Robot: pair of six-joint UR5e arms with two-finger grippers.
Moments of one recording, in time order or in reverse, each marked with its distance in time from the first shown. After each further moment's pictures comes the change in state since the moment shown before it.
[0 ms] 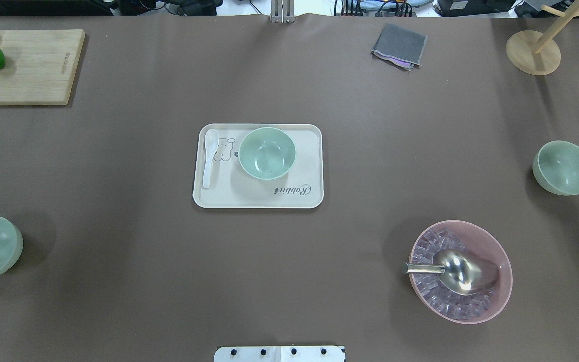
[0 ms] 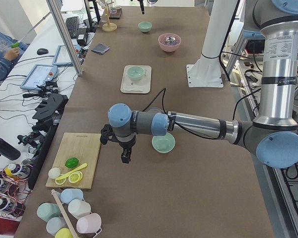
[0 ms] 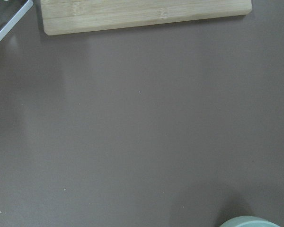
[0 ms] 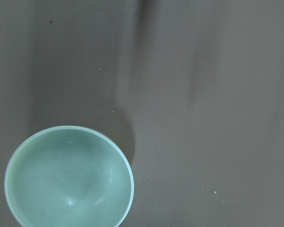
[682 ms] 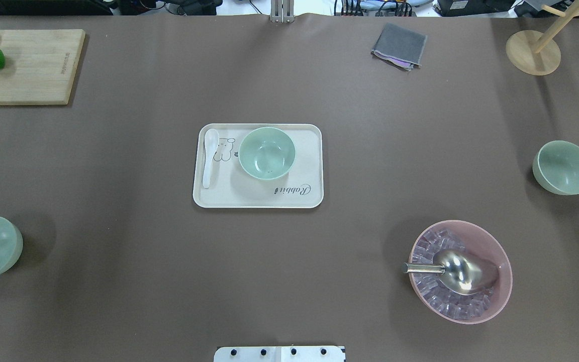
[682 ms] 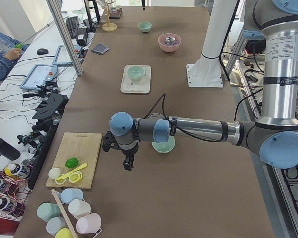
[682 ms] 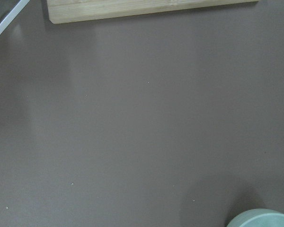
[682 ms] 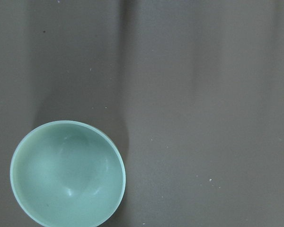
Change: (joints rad) left arm -0.007 0.020 0.029 -0.019 0.006 0.048; right arm 0.054 -0.027 0.010 0.001 0.061 0.000
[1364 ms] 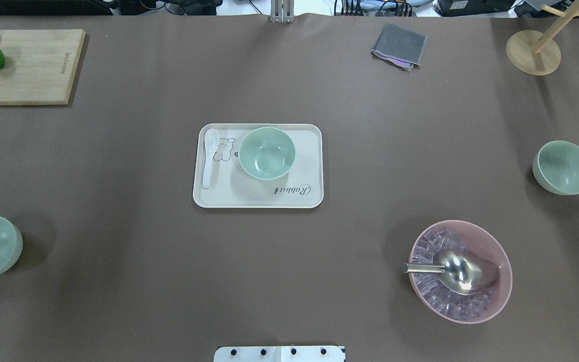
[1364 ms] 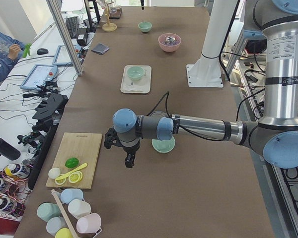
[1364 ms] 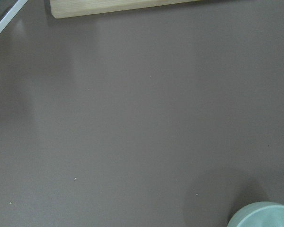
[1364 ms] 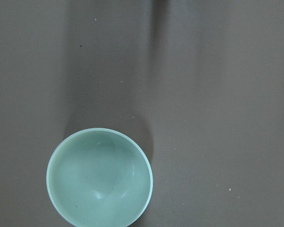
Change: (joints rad) left arm -0.007 0.020 -0.048 -0.004 -0.002 -0.039; right arm -0.002 0.001 0.046 -0.001 0.031 0.005
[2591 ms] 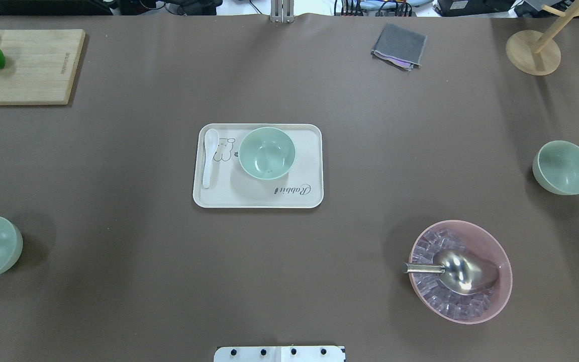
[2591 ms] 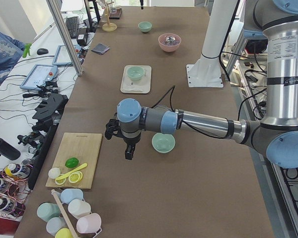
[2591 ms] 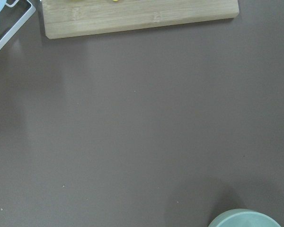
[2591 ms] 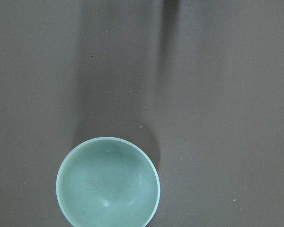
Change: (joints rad) left arm -0.002 0.021 -0.076 -0.048 -0.006 -0.024; right arm -0.002 0.012 0.008 0.028 0.002 0.002
